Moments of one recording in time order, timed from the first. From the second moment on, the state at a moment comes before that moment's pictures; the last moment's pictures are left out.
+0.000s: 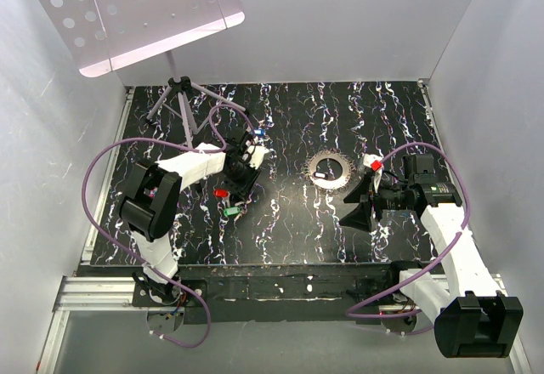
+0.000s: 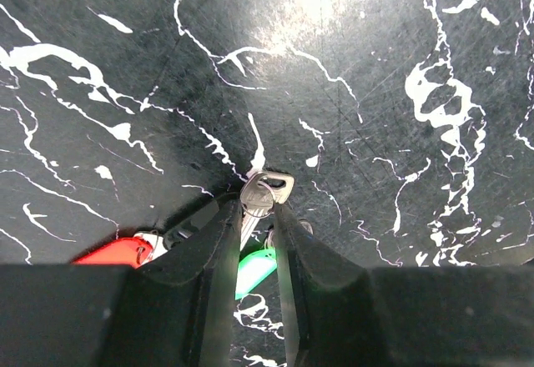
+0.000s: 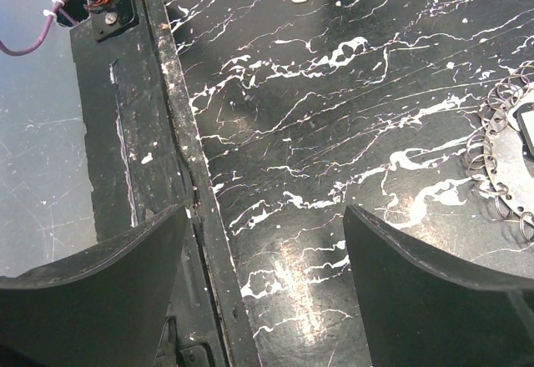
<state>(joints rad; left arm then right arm) -0.51 1.81 1.20 -0.67 0.23 0.13 0.05 0.94 0.76 -0.91 -1.15 -0.73</state>
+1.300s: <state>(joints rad) -0.62 1.74 1.17 -0.61 0.03 0.14 0.05 0.94 0.76 -0.93 -1.15 -0.74</state>
